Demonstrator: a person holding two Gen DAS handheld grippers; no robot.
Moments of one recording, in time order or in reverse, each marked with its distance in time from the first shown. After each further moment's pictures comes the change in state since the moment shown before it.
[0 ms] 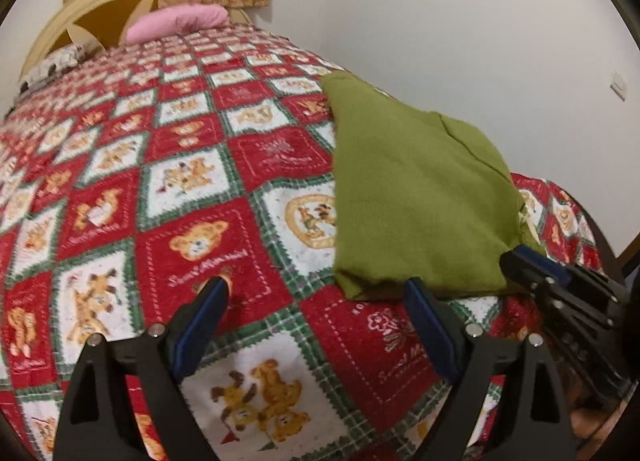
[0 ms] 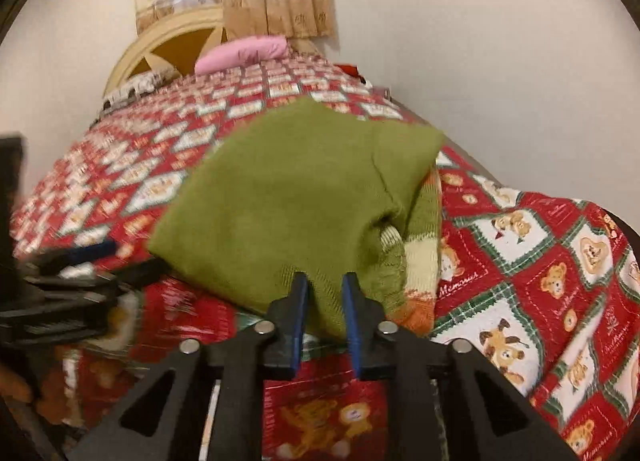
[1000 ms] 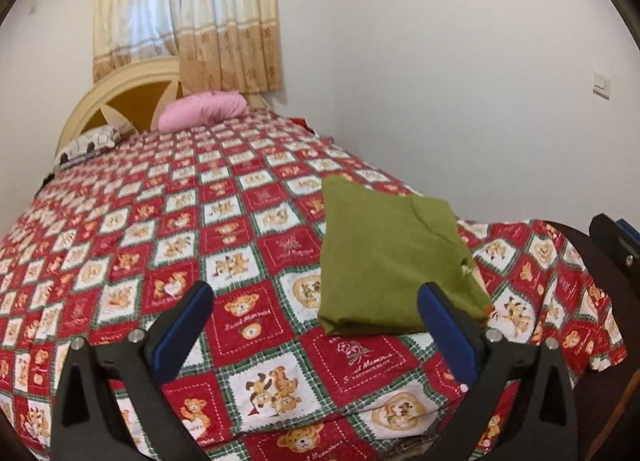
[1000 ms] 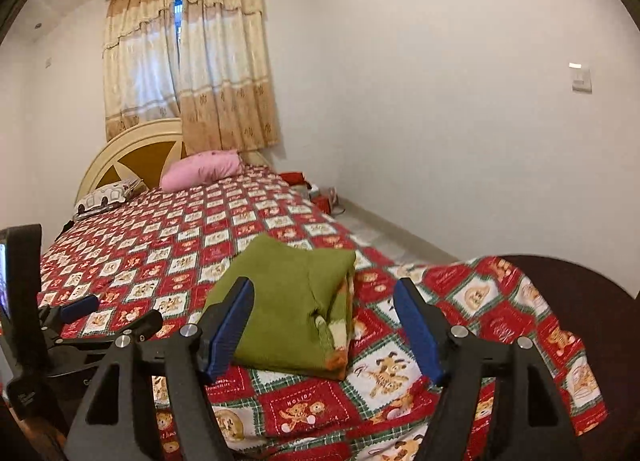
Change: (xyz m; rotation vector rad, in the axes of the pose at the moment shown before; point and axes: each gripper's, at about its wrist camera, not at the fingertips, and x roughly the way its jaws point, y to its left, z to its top) left arm -0.109 -0.038 0.002 0.084 -0.297 0.121; right arm -0.179 0.002 0.000 0.157 -0.411 -0.155
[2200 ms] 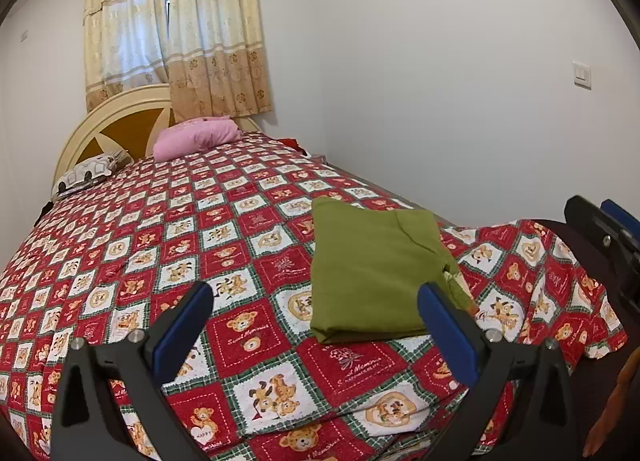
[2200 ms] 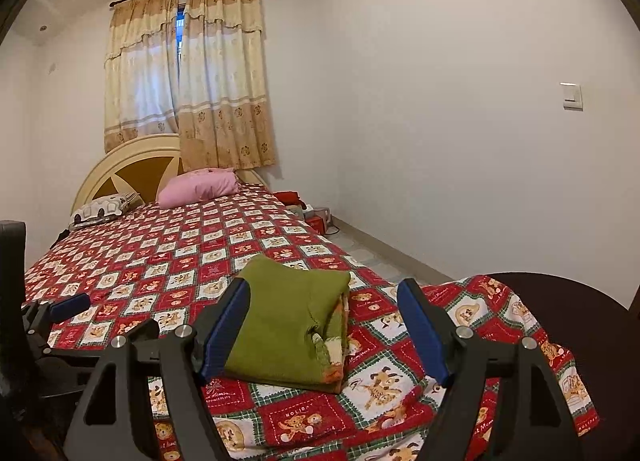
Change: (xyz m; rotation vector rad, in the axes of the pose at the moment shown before) left arm -0.022 -0.011 0.003 0.059 -0.052 -0.014; right arm -0.016 0.003 0.006 -0.007 -0.066 -0.021
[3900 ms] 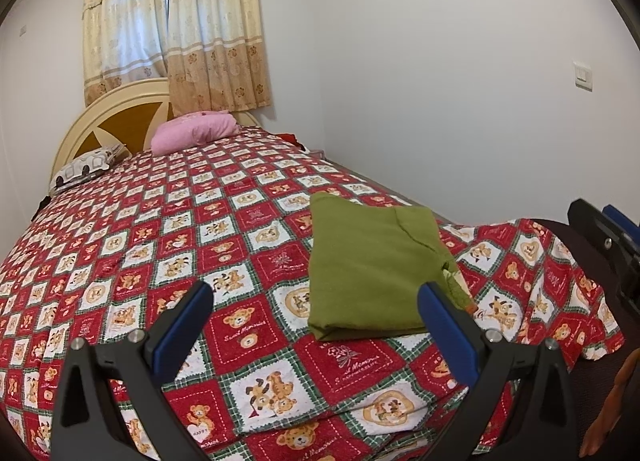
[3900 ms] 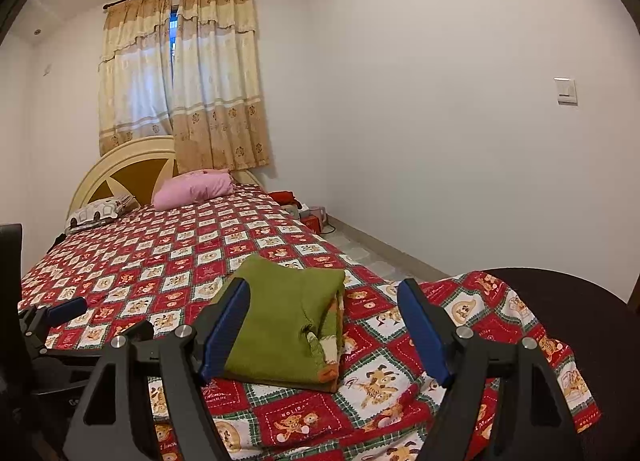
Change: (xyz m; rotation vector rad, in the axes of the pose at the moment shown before) left arm 0.003 0.001 0.000 -0.013 0.020 -0.012; right arm -0.002 0.000 -0.005 0.015 0.000 -0.023
